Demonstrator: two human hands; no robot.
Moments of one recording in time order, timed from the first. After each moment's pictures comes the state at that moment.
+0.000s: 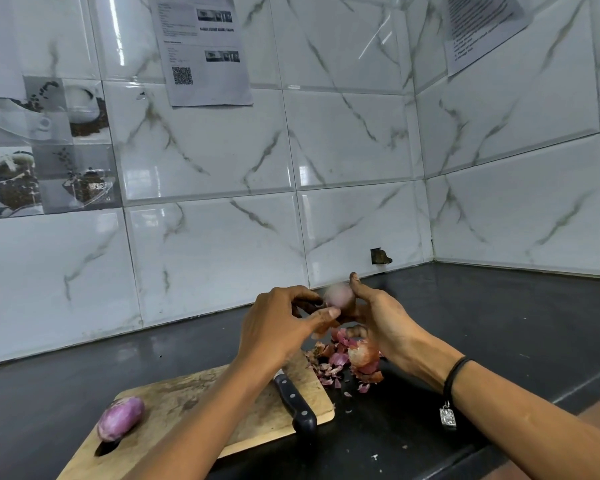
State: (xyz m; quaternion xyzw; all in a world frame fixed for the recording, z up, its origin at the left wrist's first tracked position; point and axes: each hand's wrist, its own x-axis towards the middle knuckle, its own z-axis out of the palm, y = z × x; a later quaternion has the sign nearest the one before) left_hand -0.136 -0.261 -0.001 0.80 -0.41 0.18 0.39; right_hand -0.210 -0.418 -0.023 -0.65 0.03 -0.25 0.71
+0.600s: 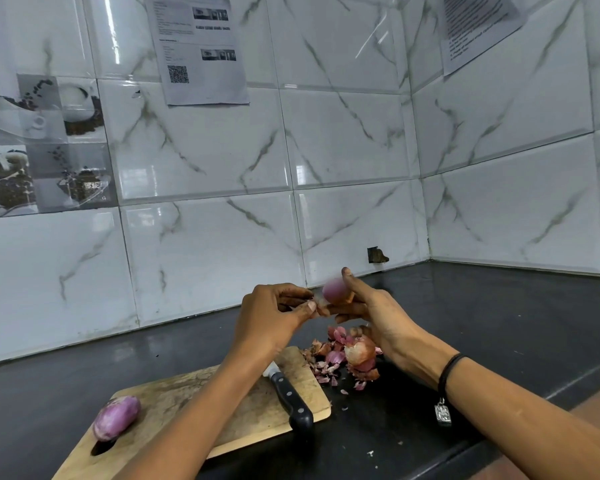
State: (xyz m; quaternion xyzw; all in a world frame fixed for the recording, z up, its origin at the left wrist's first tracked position) left_hand -0.125 -0.260 -0.002 0.76 -0.39 0.12 0.51; right_hand -0.211 -0.421 -0.024 -0.70 0.09 -0.28 0.65
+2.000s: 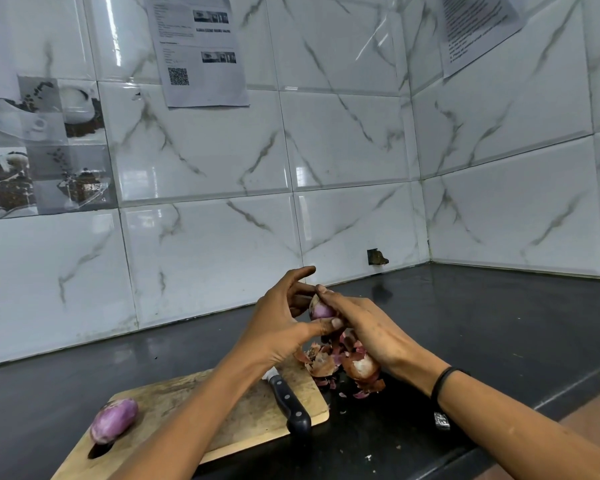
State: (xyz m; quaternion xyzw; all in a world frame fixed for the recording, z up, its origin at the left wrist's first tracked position) left_hand -0.128 -0.265 -0.003 0.71 -0.49 0.04 0.50; right_hand -0.223 -0.405 -0.027 -0.78 -0.05 -0.26 0.56
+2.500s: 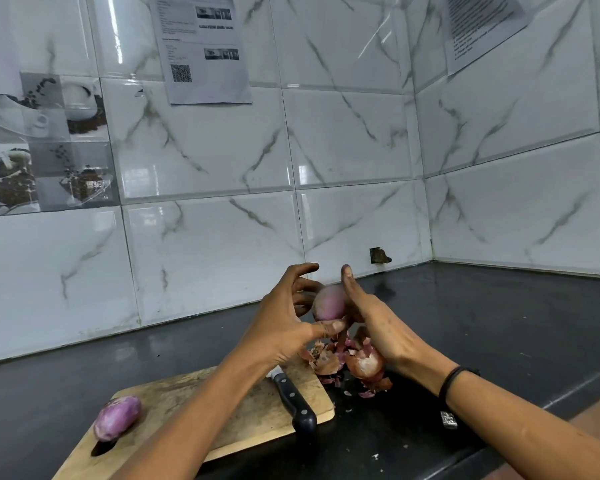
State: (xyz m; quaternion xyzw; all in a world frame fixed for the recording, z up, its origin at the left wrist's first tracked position) left_hand -0.123 -0.266 -0.005 0.71 -0.50 0.05 0.49; right_hand -0.219 -0.407 -0.030 -0.80 0.02 -0.28 0.52
